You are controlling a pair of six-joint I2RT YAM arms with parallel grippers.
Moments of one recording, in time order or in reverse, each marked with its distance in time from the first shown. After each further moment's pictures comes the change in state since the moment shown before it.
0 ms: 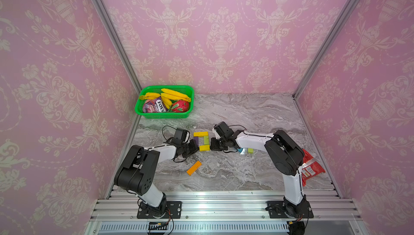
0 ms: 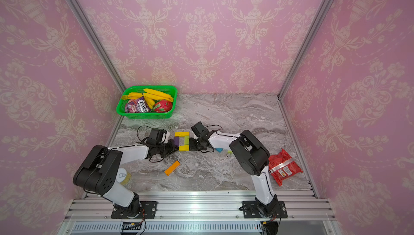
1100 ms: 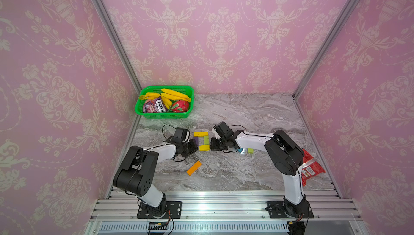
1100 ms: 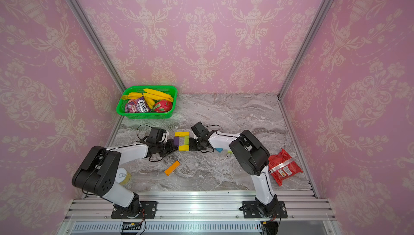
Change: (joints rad) left arm 0.000 -0.015 0.025 -0.073 -0.038 0.016; right arm 0.000 0.000 -0.001 0.005 0.002 0.000
